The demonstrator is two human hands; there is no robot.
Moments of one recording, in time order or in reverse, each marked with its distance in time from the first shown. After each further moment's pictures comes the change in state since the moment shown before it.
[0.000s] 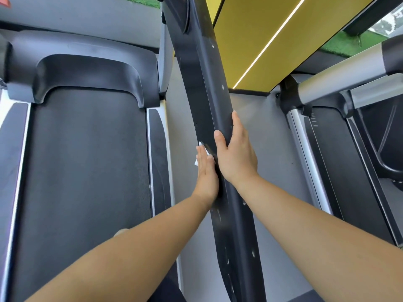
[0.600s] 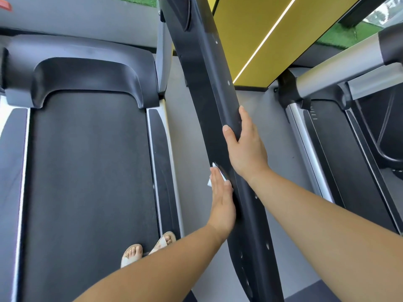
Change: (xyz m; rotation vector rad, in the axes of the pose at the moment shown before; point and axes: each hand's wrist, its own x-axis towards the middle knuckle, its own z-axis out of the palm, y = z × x) left_hand -0.052 -0.035 0.005 0.009 -0.131 0.011; right_hand 0.000 0.000 0.001 0.036 0.024 0.011
